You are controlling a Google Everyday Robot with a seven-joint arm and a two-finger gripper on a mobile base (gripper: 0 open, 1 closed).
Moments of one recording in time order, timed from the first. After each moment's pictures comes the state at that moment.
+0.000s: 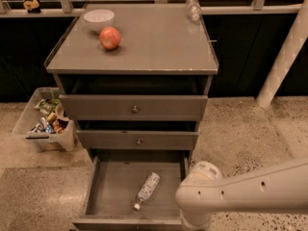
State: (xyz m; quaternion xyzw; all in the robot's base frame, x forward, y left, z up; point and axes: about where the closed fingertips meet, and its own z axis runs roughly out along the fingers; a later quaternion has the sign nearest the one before) arm 0.304 -0.132 0.480 0.71 -0.70 -0.05 0.06
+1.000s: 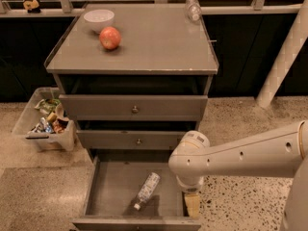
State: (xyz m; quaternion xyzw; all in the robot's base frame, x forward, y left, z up) arm 0.442 -0.148 0.488 0.70 -0.71 0.06 0.03
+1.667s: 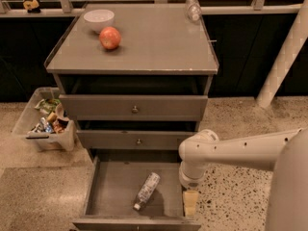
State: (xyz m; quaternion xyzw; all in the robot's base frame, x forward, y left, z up) arm 0.454 -0.143 0.446 0.69 -0.72 -0.06 0.02
